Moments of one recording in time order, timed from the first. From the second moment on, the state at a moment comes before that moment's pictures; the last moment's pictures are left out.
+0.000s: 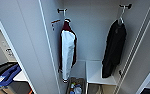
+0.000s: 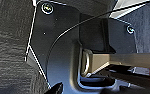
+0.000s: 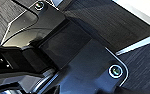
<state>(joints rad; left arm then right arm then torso) 1.57 2.96 -2.61 0.23 -0.21 -0.24 -1.32 3.01 -2.66 -0.95 -0.14 0.25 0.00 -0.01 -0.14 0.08</state>
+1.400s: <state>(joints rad) 1.54 3.00 -2.62 0.22 -0.18 -0.24 -1.07 3.14 -2.81 -1.54 -0.53 0.50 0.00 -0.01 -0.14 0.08</state>
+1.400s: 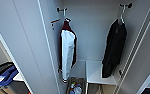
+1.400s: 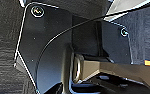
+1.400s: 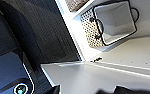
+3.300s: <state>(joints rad) 1.53 2.99 -2.62 0.24 -0.18 -0.23 -1.25 2.77 -2.35 -0.85 -0.23 0.84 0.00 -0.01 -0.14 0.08</state>
